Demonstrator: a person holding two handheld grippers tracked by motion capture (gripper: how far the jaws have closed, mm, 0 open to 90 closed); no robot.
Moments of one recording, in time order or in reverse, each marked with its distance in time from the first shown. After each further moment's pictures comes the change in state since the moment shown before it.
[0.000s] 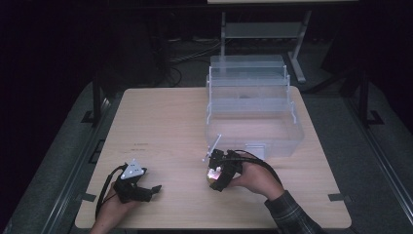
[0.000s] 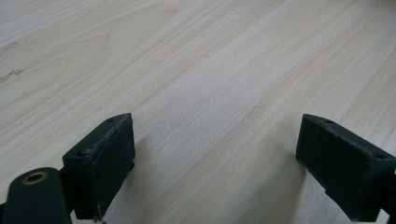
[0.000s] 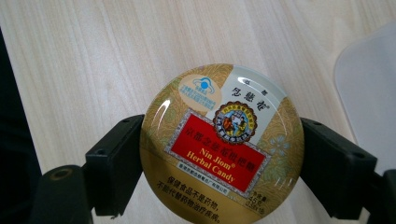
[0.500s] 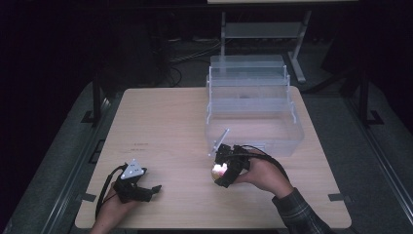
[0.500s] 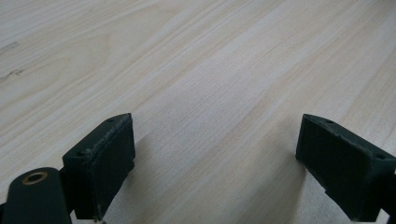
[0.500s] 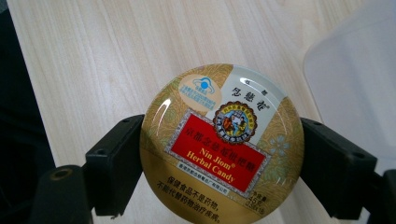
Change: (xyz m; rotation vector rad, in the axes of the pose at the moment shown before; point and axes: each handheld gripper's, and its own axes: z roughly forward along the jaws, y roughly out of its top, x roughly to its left) left arm 0.000 0.000 0.000 0.000 0.000 0.000; right arm -0.005 -0.007 -0.027 -0.022 -0.021 0.014
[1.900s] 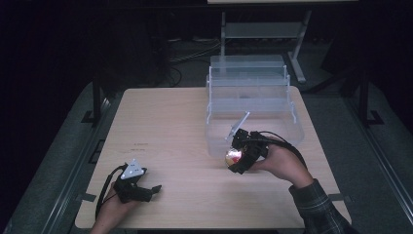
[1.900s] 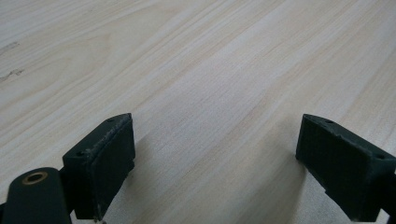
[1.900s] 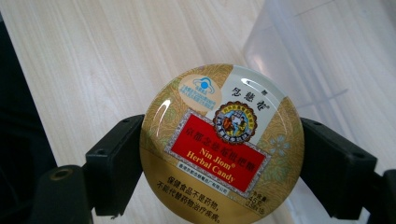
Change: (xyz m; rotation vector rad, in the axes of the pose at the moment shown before) left arm 0.000 0.000 0.000 0.000 -0.001 0.000; right arm -0.027 -0.015 -0.050 -0.028 -0.051 0.062
